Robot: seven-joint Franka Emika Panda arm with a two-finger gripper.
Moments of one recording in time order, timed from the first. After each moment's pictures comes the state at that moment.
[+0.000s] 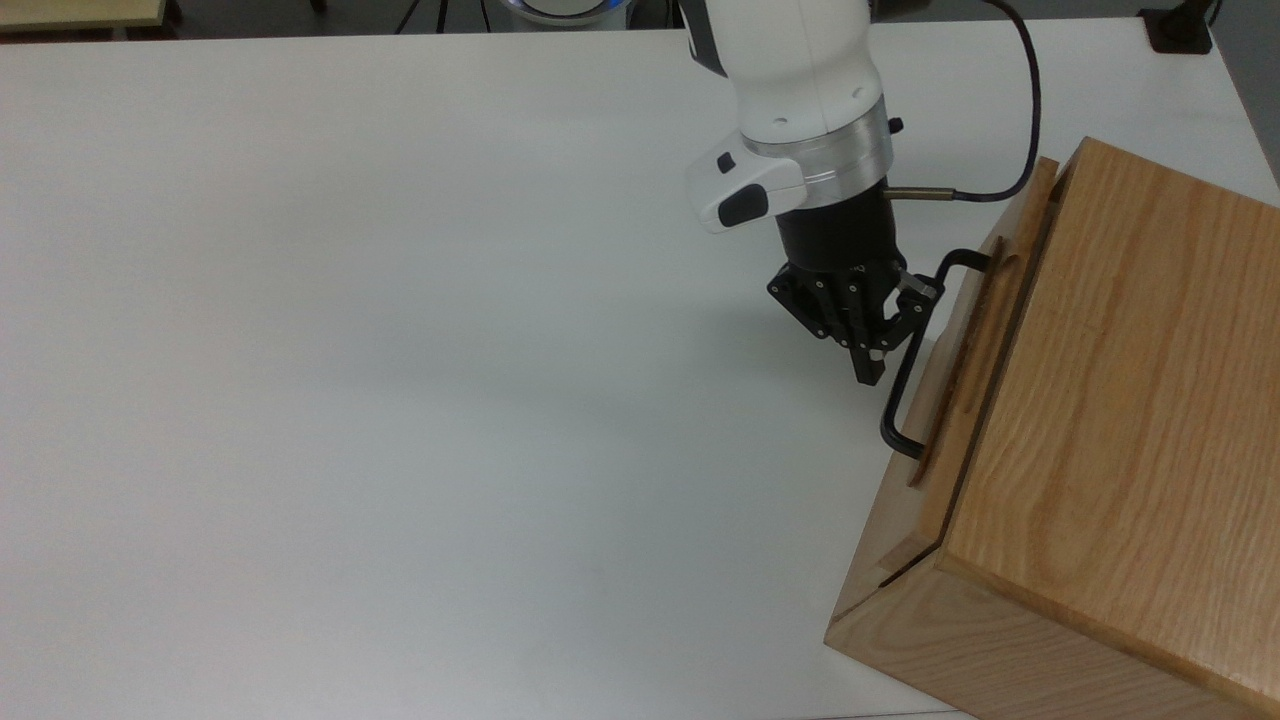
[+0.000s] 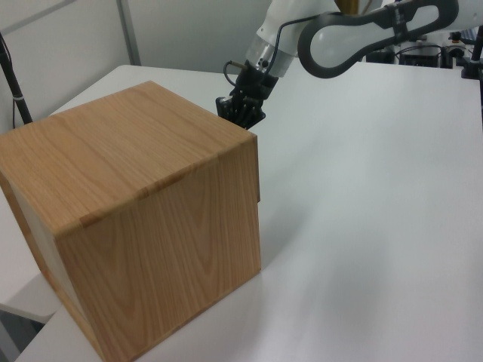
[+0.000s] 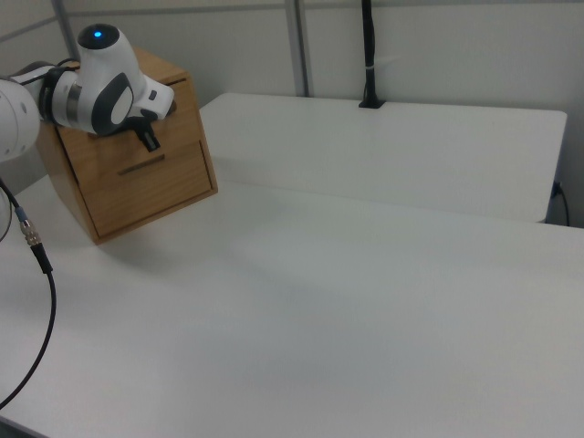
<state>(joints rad) 0.25 0.49 0.10 -1.39 0.21 2.41 0.74</state>
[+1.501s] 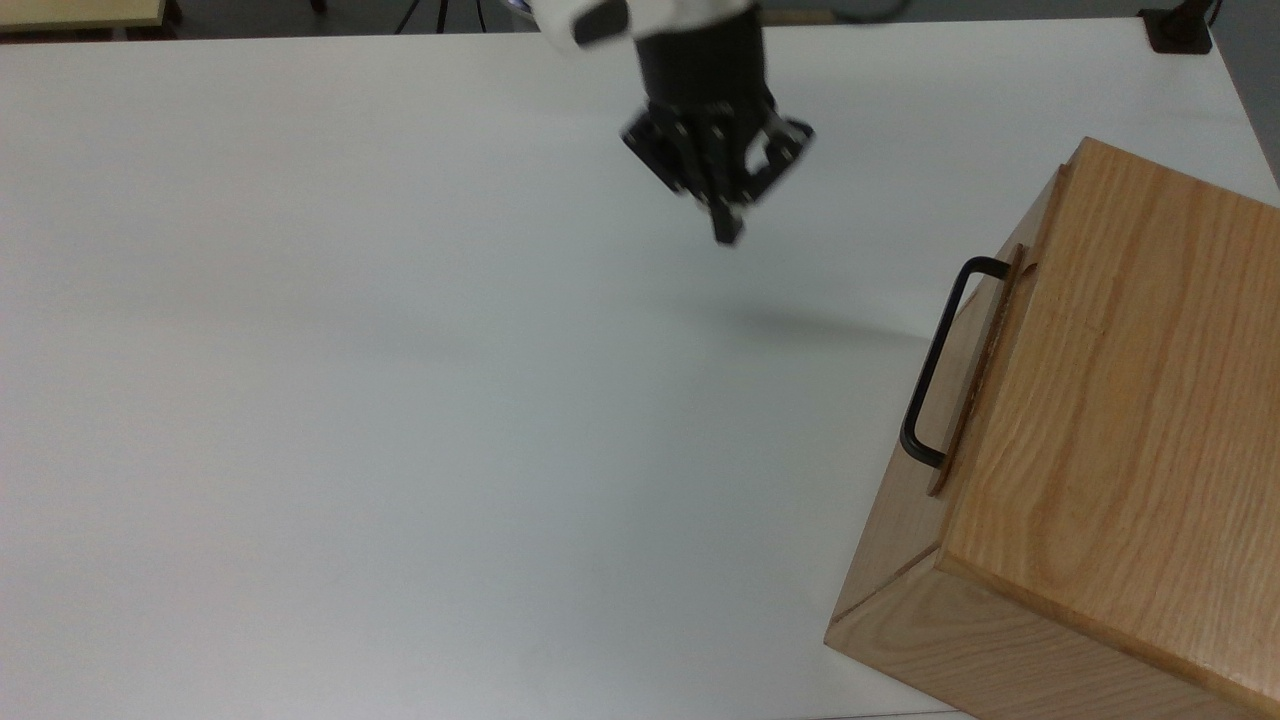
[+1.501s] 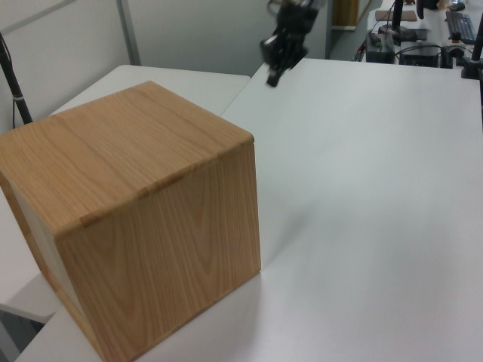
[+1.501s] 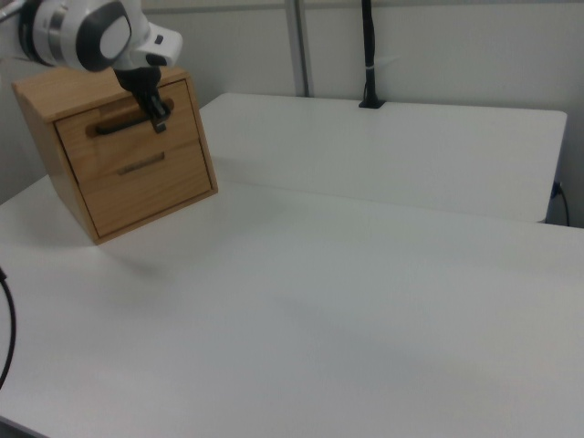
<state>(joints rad) 0.11 0.22 0.09 -1.44 0.15 2.00 0.59</state>
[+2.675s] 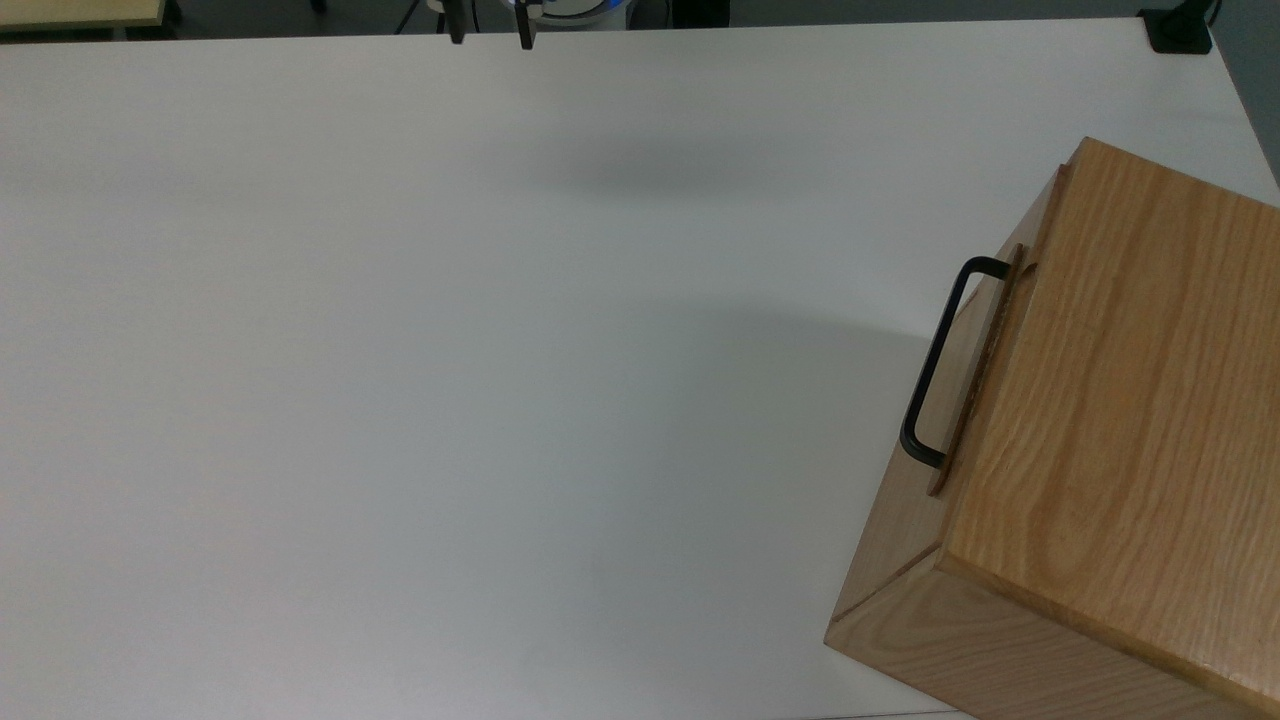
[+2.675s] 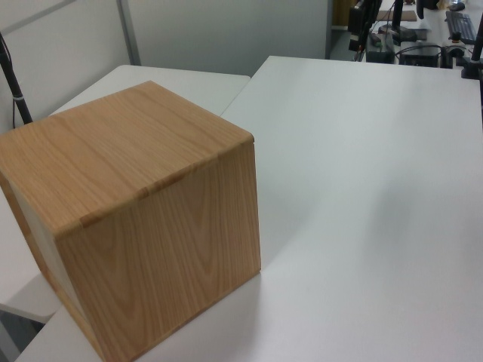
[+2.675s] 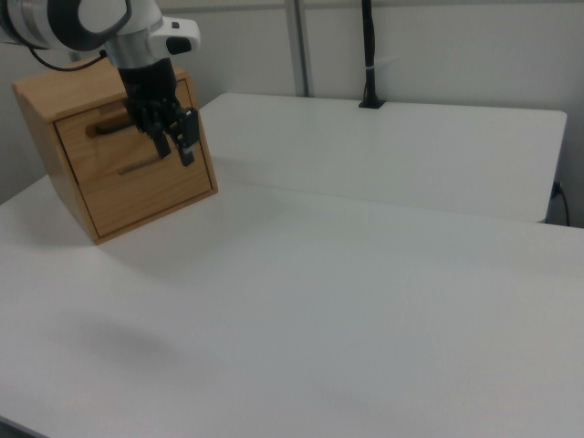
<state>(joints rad) -0.09 -0.06 0.08 -1.64 0.04 1.71 0.09</state>
